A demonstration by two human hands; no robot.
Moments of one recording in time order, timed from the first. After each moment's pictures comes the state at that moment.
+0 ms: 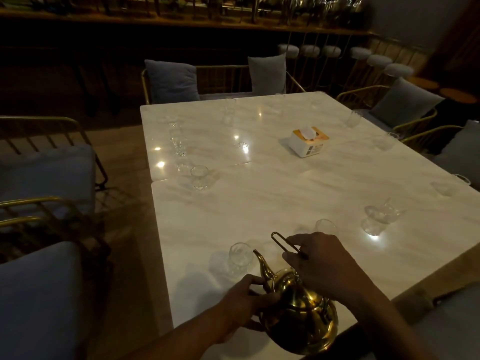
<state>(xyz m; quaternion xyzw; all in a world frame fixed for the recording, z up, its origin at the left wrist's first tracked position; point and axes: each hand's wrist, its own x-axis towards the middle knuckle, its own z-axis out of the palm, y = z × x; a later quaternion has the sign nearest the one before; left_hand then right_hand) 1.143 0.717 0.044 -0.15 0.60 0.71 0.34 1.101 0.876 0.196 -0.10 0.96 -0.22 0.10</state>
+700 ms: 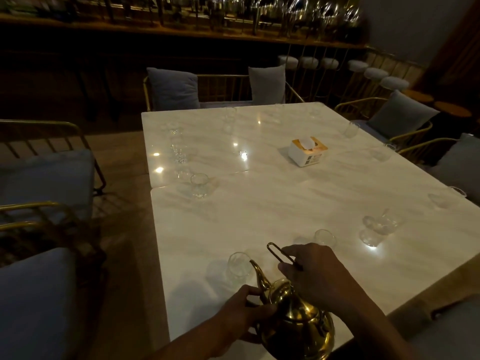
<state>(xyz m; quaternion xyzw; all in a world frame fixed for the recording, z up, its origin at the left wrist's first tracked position) 1.144 0.712 0.050 -0.17 0.58 0.72 0.35 1.099 0.867 0.196 -0.10 0.96 -0.22 0.12</state>
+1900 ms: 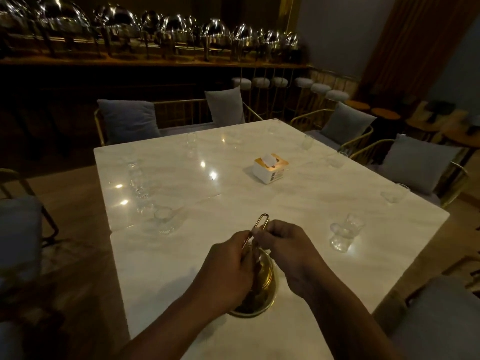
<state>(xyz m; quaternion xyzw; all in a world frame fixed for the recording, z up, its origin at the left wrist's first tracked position) 1.074 0.714 0.214 0.09 0.87 0.48 0.00 1.047 0.850 0.234 0.08 0.76 -0.64 0.07</state>
